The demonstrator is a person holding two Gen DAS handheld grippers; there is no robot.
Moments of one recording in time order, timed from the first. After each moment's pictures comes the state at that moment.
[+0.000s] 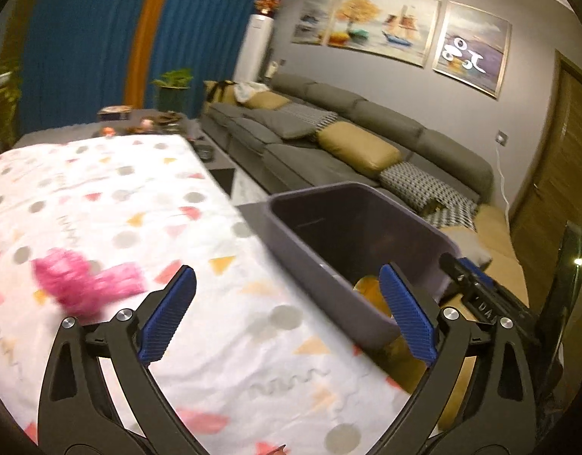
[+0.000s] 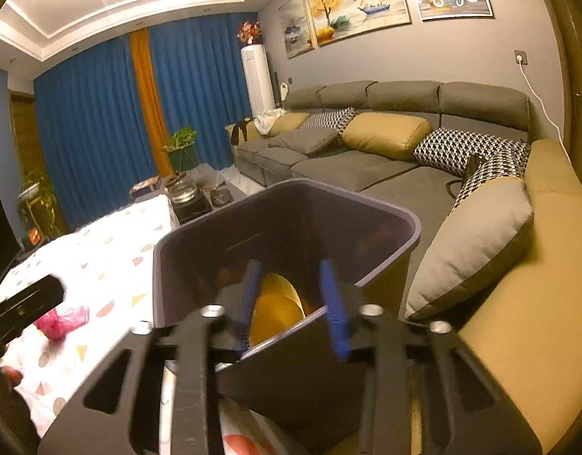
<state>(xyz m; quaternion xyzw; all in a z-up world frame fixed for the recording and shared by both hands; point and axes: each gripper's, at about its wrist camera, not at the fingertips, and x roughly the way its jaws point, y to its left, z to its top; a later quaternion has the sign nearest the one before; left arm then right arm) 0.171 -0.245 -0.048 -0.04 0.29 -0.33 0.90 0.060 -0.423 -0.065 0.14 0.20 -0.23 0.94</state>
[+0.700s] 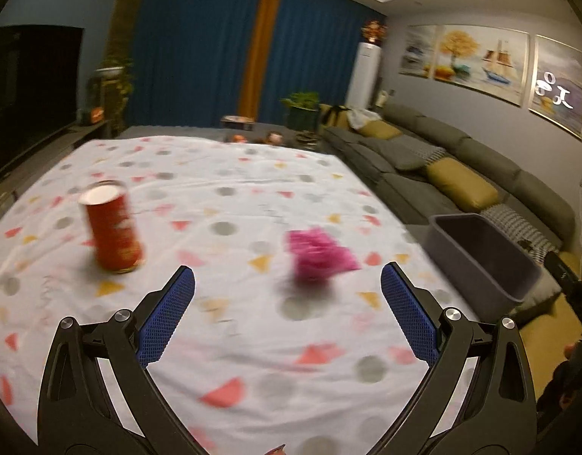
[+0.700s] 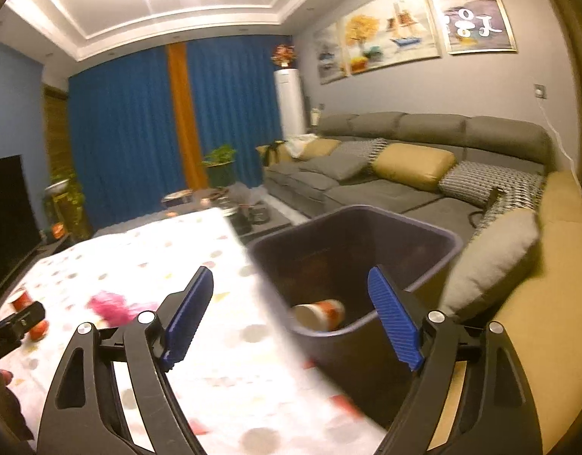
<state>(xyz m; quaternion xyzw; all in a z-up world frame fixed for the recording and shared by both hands) 0.145 -0.060 -0.038 -0.06 0.27 -0.12 0.95 0.039 -0.313 -0.031 0.09 0.16 -0.16 0.97</state>
